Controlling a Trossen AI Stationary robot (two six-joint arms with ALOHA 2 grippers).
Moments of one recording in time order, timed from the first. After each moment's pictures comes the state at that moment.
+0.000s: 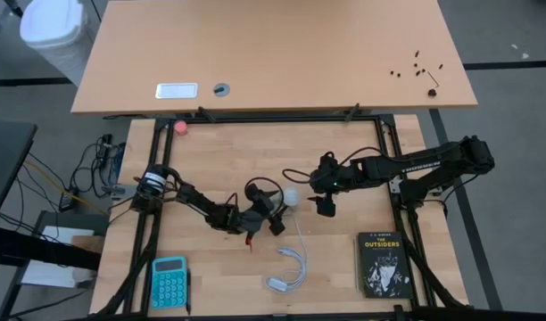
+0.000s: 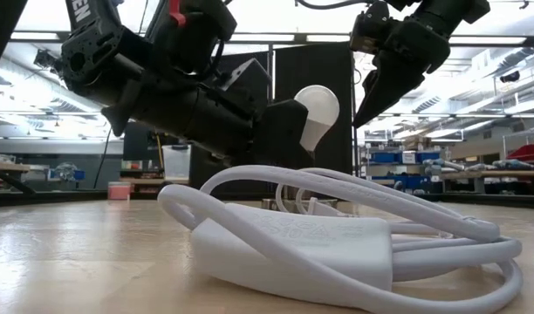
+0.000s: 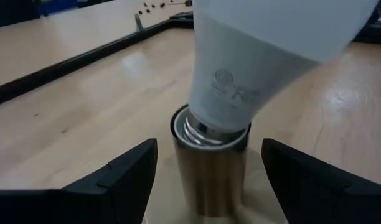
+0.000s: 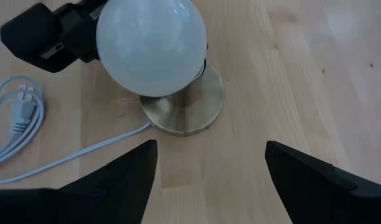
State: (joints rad) left arm -0.26 2.03 0.86 0.80 -0.84 -0.25; right arm 0.04 1.31 0.86 -0.45 0.14 0.12
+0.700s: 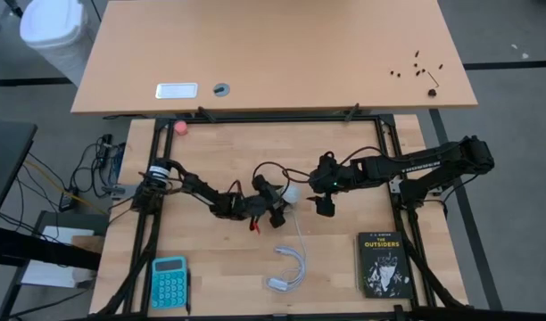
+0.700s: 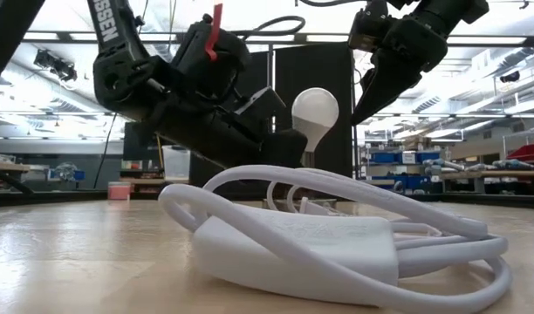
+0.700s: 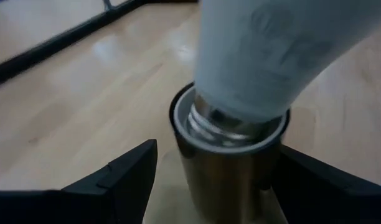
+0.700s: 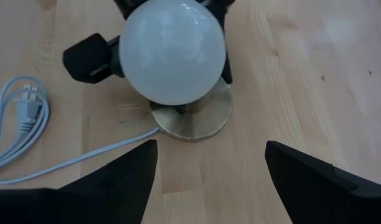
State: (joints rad) left arm -0.12 2.05 0.86 0.78 -0.58 -0.13; right arm 0.04 1.32 0.86 -0.43 0.14 0.11
